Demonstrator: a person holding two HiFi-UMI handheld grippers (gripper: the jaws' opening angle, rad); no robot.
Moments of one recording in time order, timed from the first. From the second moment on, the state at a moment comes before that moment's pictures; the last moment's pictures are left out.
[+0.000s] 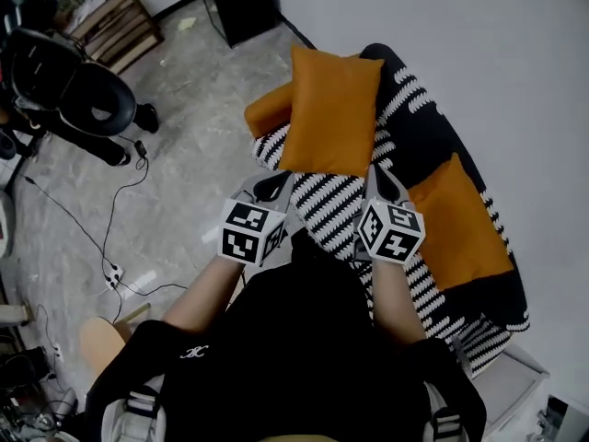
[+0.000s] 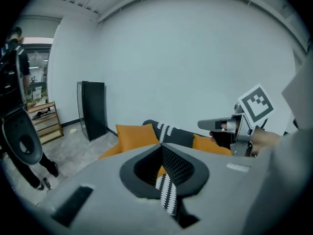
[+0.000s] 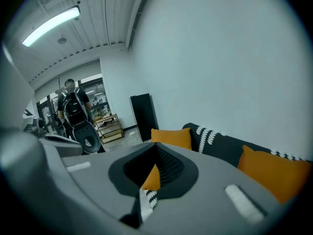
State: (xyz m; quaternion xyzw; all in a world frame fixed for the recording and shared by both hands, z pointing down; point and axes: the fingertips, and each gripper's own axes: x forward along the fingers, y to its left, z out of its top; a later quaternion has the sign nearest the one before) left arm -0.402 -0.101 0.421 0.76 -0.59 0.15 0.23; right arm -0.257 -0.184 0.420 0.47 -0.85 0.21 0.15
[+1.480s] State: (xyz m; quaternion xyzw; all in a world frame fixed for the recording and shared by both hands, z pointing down) left arm -0.385 -0.489 0.507 0.86 -0.31 0.38 0.14; right arm -0.225 -0.391 0.524 0.64 -0.67 0.35 0.15
